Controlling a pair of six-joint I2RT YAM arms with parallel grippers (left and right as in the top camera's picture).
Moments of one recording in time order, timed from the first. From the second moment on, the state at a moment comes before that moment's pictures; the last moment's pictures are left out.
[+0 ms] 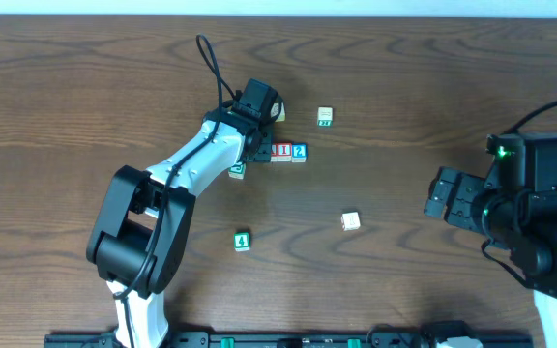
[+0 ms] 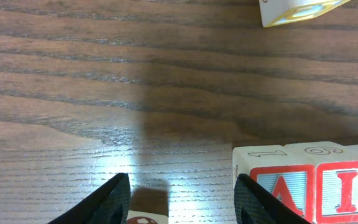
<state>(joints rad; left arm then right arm) -0.45 1.99 1.35 -0.59 -0.09 -0.39 0.11 1.05 1.40 -1.40 0.11 0.40</state>
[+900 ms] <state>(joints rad) -0.45 1.99 1.35 -0.58 -0.08 -0.41 0.11 1.05 1.40 -1.40 0.11 0.40</state>
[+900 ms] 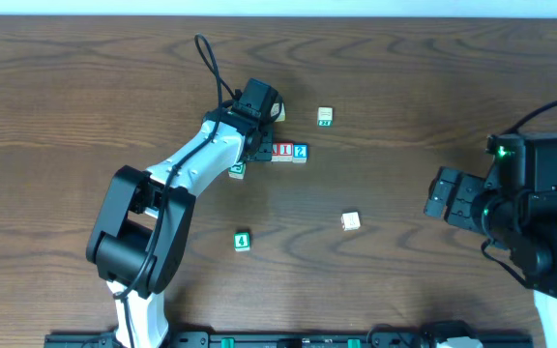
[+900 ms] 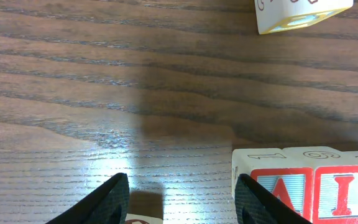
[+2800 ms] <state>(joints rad) -0.33 0.53 1.61 -1.32 -0.08 -0.17 0.11 0.40 1.41 -1.28 -0.06 0.06</state>
